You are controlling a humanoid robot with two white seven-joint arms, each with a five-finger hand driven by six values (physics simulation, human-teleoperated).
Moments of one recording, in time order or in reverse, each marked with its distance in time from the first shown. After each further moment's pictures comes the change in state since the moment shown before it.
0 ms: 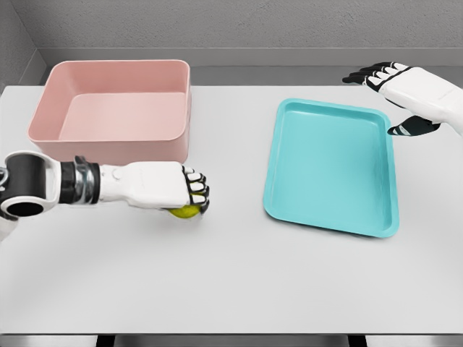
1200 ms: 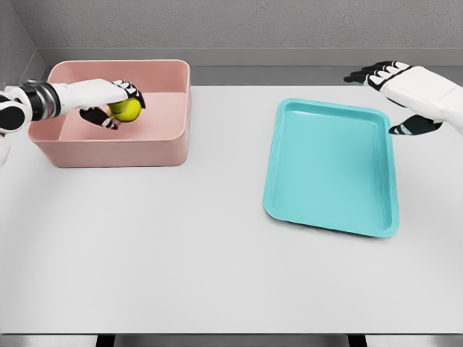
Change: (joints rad) left arm -0.278 -0.290 0.227 0.978 -0.134 -0.001 -0.008; right arm -0.002 -0.003 -0.001 0.001 0.000 0.000 0.000
